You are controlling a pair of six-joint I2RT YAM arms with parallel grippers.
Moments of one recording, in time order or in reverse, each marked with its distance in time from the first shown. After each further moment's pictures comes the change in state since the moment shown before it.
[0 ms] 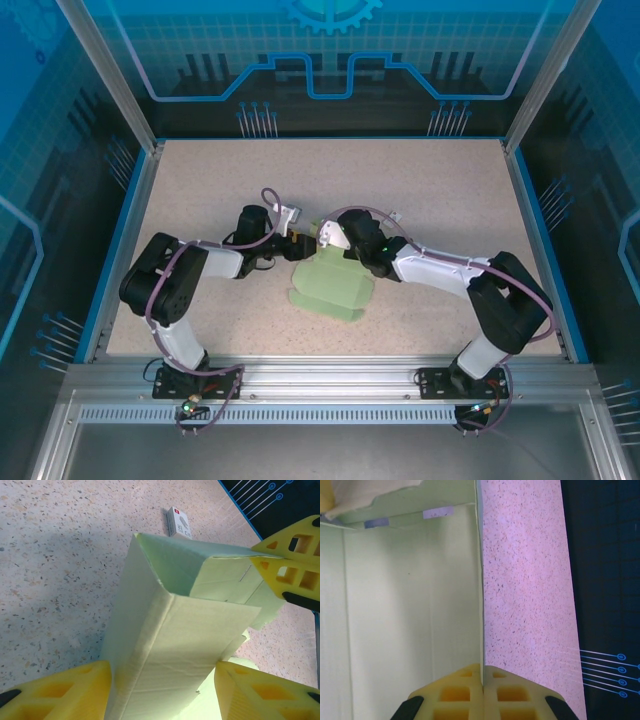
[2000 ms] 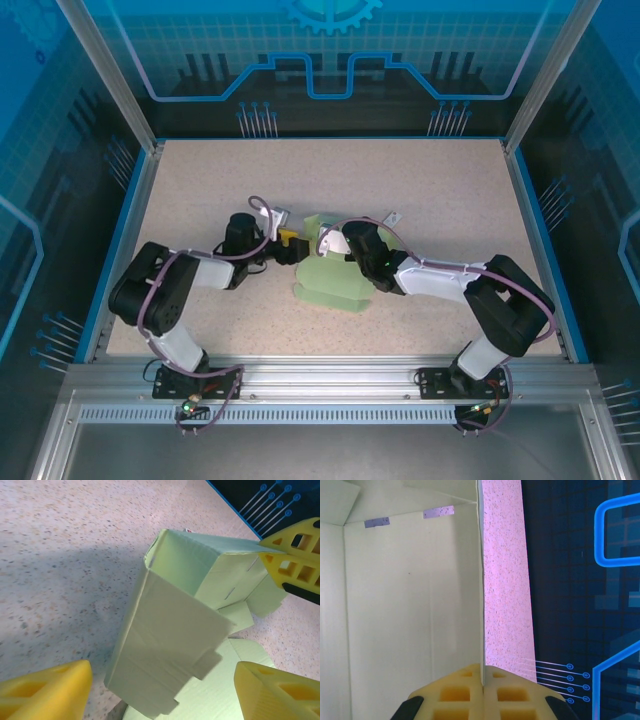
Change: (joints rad) left arm 0.049 -0.093 -0.146 0.145 -0.066 0.017; right arm 0.029 -0.014 -0.137 0.298 0.079 -0.195
